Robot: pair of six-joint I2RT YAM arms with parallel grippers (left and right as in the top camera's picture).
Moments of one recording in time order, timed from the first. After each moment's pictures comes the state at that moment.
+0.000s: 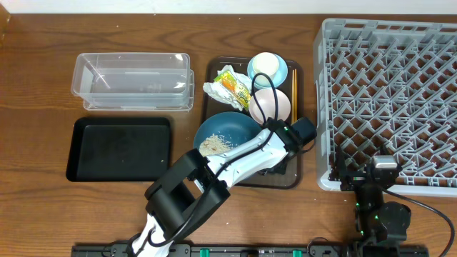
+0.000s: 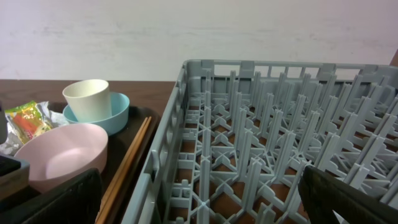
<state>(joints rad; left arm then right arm) -0.94 2.06 1.47 -1.00 -0.14 -0.72 -0.04 0.02 0.01 -0.07 -0.06 0.01</state>
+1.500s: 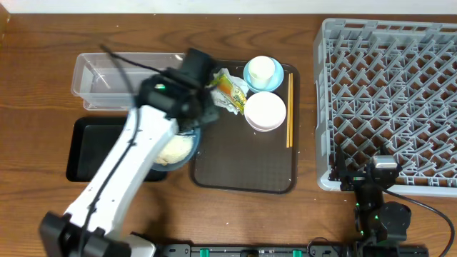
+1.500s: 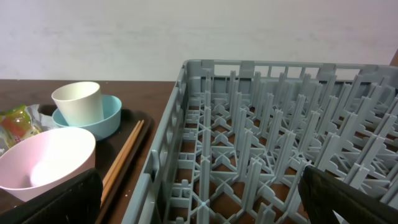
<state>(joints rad) -0.40 1.54 1.48 -1.18 -0.01 -0.70 -0.04 0.02 0.01 -0.07 -0.06 0.01</state>
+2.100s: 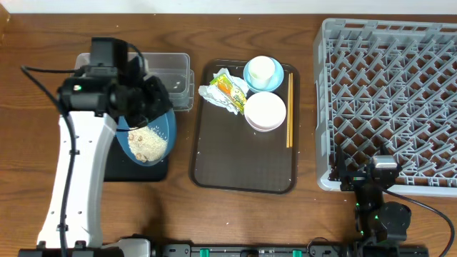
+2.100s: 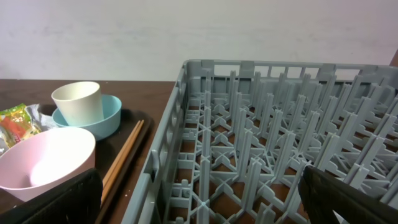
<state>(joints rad) 0.00 1.46 1.48 -1.18 0.42 -0.49 -0.04 0.02 0.01 -0.07 -0.06 0.01</state>
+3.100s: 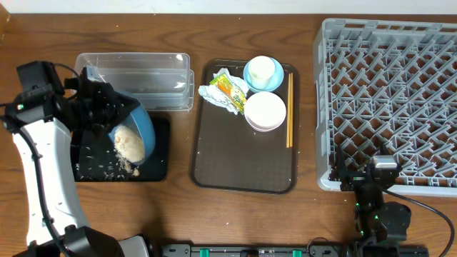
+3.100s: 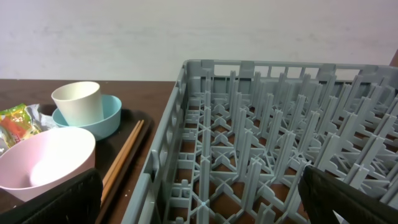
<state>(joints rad) 0.40 1.46 1.34 -1.10 0.82 -0.34 -0.04 0.02 0.01 -0.07 -0.06 0.01</state>
